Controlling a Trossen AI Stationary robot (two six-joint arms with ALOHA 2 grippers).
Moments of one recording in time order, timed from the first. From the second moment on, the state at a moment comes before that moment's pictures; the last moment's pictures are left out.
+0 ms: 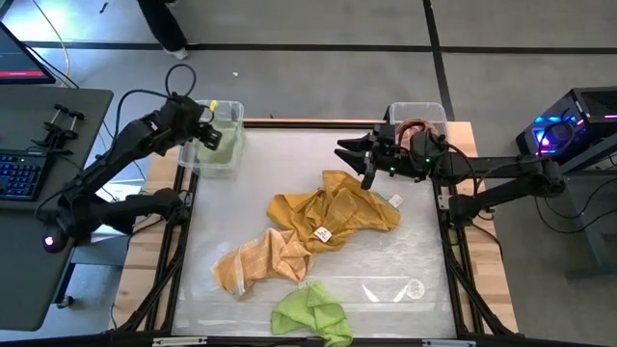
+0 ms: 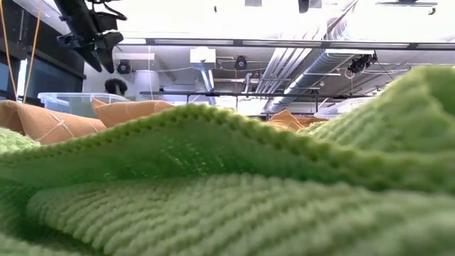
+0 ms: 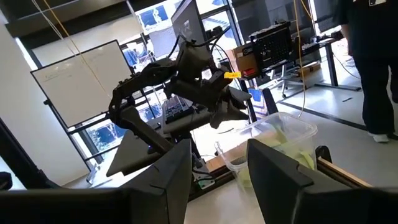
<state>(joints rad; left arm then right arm) 0.82 0.89 1.02 -0.94 -0.40 -0.09 -0.05 1.16 1.00 0.22 0.19 0.34</state>
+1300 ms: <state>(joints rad) 0.96 1.01 1.01 -0.89 -0.08 -0.10 -0.05 1.17 1.00 -0.18 0.19 0.57</state>
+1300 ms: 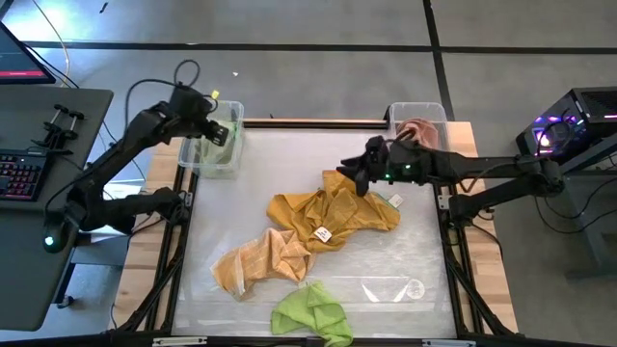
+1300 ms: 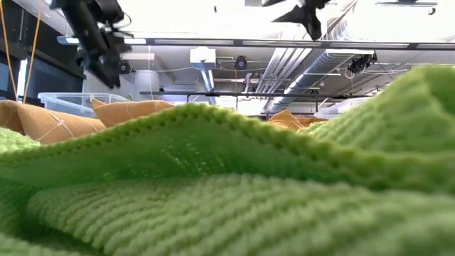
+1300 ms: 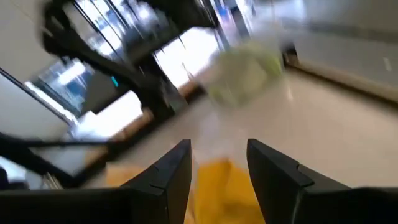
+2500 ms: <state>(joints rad) 0.51 0.87 1.06 -0.70 0.01 -0.09 -0.05 1.52 1.00 -0.46 0.10 0.70</state>
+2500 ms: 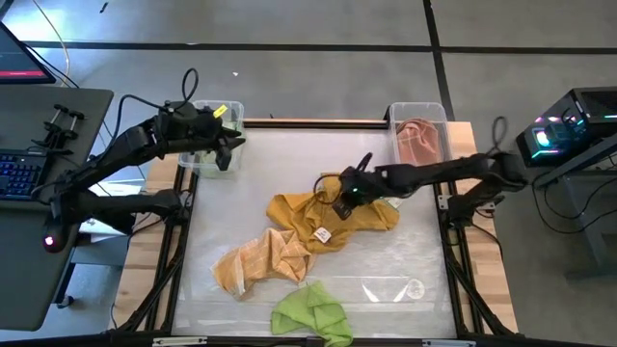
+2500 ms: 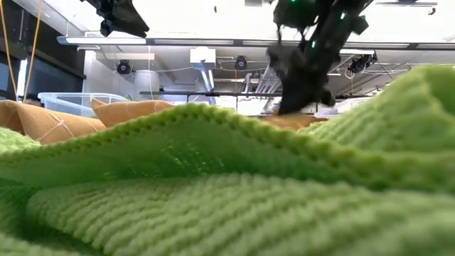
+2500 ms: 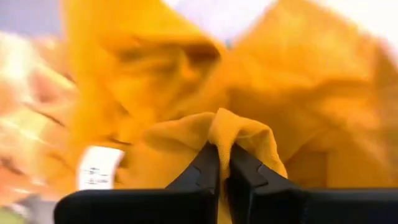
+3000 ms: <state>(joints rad) 0.45 0.90 1.06 -0.54 0.01 -0.01 -0.05 1.09 1.10 -0.51 0.26 0.57</state>
